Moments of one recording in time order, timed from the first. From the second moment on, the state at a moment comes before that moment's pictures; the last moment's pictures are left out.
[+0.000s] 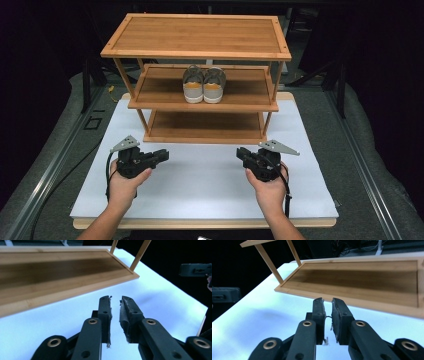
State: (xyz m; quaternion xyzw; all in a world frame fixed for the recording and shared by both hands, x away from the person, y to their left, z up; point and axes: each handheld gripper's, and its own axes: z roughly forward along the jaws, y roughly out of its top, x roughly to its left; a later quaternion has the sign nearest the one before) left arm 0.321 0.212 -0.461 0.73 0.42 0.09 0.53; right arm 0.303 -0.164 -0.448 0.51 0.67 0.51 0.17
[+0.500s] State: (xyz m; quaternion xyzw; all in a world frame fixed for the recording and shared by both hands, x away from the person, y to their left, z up) left arm 0.310 0.213 -0.507 0.75 0.42 0.10 0.50; right arm 0.282 -0.167 -0.496 0.51 0.68 0.49 0.19
